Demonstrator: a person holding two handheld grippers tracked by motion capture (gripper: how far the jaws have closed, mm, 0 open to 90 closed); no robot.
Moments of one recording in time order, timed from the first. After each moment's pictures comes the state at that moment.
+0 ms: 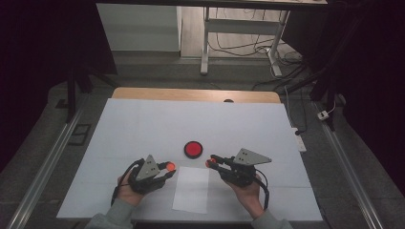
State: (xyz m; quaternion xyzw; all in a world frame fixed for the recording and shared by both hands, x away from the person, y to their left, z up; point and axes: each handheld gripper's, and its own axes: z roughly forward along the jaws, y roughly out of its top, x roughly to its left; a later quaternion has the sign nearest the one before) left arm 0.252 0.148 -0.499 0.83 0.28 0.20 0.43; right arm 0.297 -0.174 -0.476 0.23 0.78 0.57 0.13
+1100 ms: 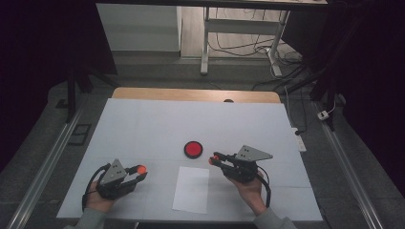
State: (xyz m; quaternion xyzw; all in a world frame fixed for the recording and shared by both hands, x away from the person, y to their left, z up) left arm 0.231 0.220 -0.511 0.81 0.35 0.20 0.43; right arm 0.310 -0.181 -0.479 0.24 0.78 0.56 0.13
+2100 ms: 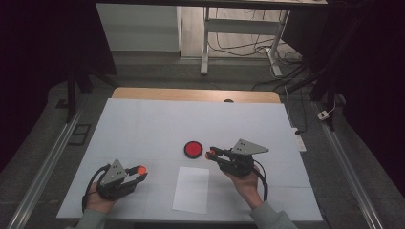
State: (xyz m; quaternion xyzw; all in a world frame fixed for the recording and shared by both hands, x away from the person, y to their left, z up) left arm 0.229 0.218 -0.510 0.81 0.35 0.20 0.42; right arm 0.322 -0.168 -0.469 0.24 0.78 0.56 0.13
